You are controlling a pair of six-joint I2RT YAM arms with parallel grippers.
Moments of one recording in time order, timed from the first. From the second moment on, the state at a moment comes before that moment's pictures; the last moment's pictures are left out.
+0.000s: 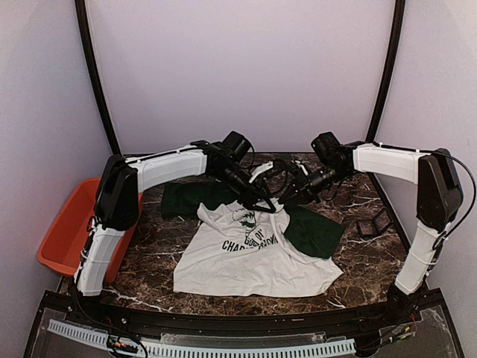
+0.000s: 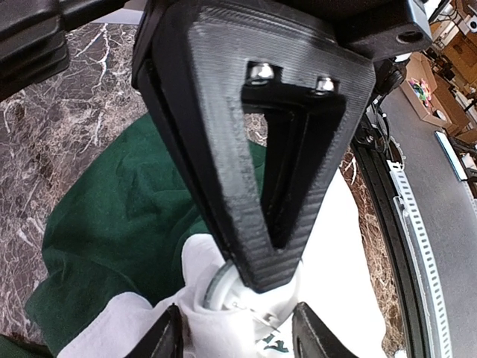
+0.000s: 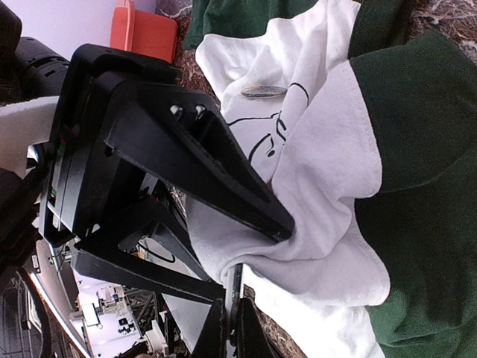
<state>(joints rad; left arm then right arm) -0.75 2.35 2.10 -0.74 0.88 0.49 0.44 1.79 1.36 -0.71 -0.94 0.39</state>
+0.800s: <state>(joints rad) -0.69 2.34 2.07 -0.69 0.95 0.45 0.44 1.79 1.36 -0.71 -0.93 0.36</state>
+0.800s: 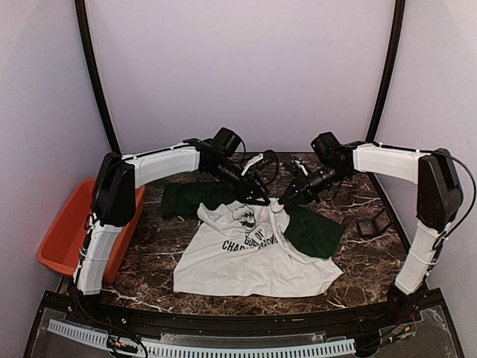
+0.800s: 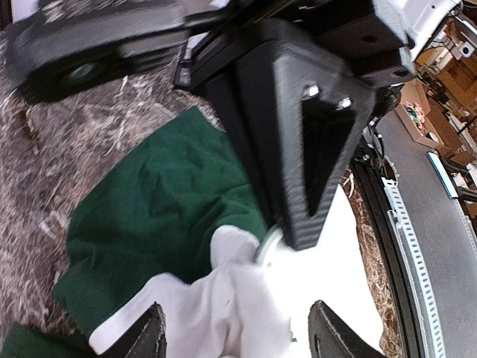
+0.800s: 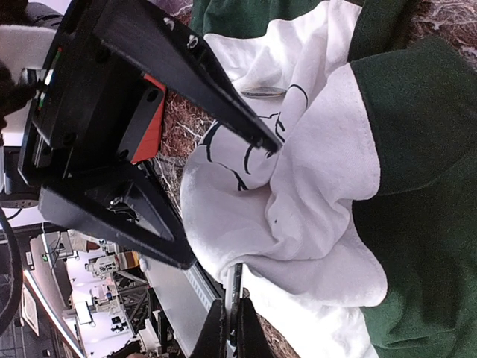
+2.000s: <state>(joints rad) -0.72 2.34 2.08 -0.75 1.06 0.52 0.50 1.79 1.36 -0.75 -0.88 0.27</state>
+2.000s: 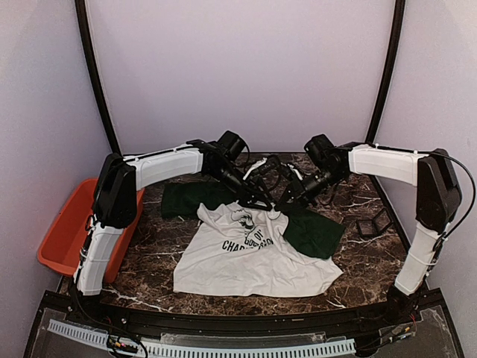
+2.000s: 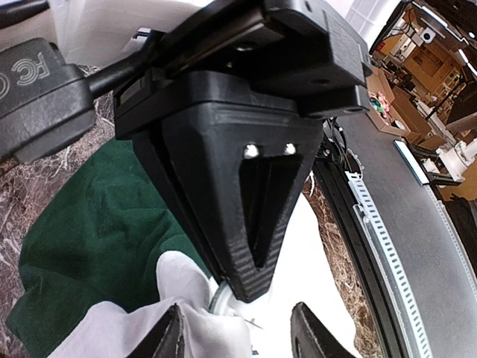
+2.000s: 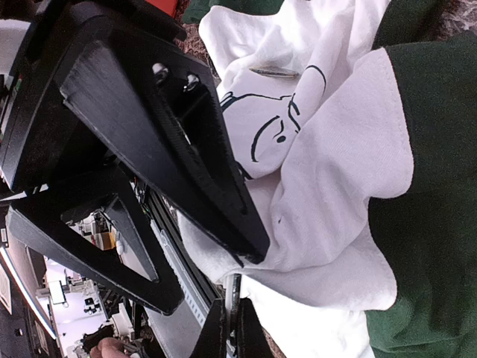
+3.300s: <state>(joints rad) -0.74 2.34 2.08 -0.82 1.04 0.59 0.53 1.79 1.38 -0.80 -0.87 0.24</state>
